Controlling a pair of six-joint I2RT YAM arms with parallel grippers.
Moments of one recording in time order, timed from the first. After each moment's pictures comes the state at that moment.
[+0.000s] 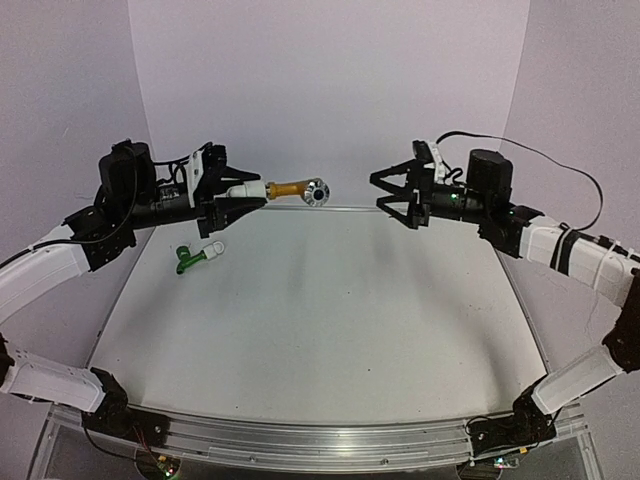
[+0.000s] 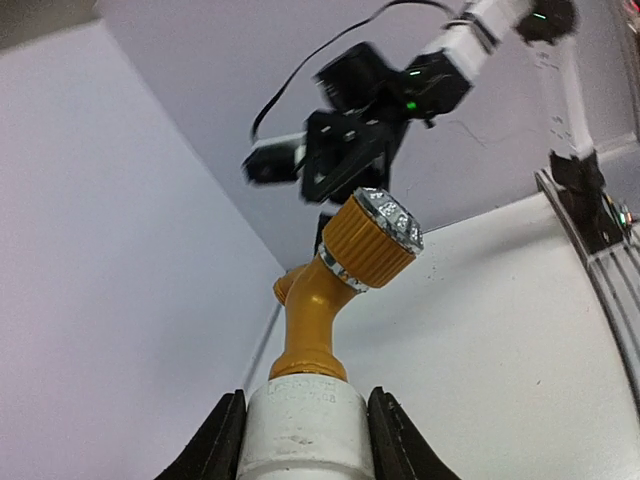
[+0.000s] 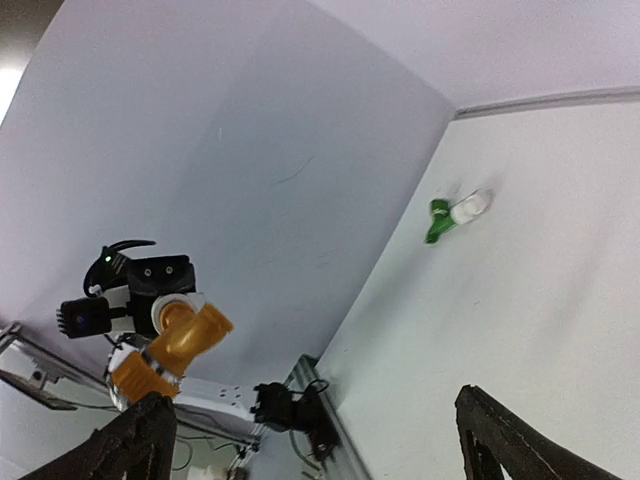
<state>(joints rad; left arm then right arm) -0.66 1.13 1.09 0.04 0.65 0.61 0.54 1.44 1.17 0.19 -0.74 0.93</state>
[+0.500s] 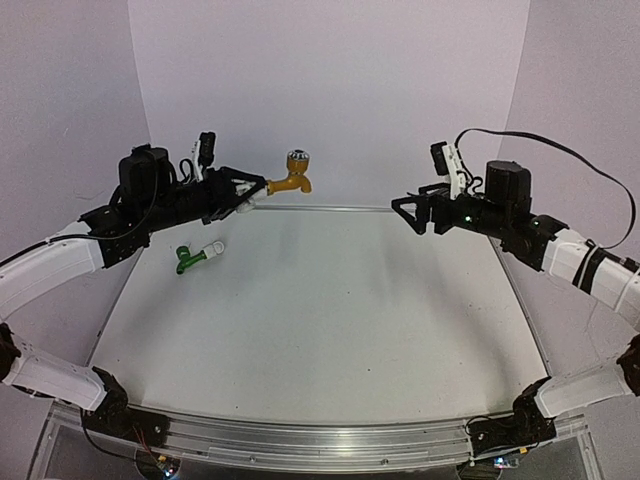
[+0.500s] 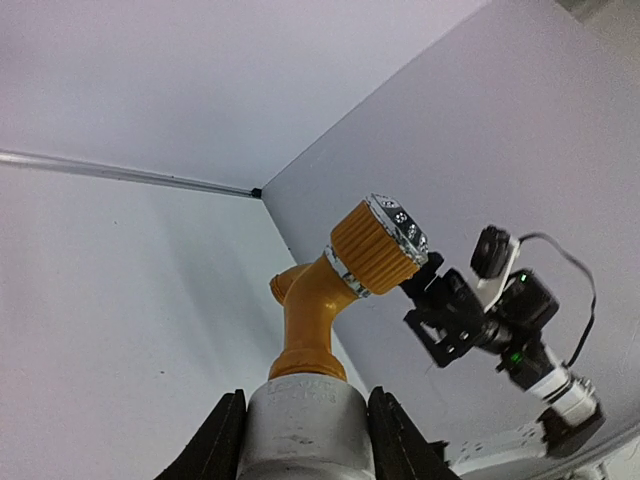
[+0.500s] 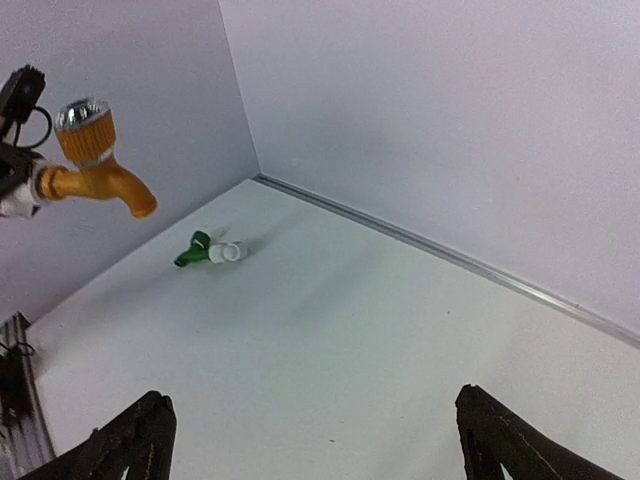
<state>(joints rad) -0.65 1.21 1.09 0.04 0.30 -0.77 0.48 1.26 1.06 -0.03 -0.33 0.05</state>
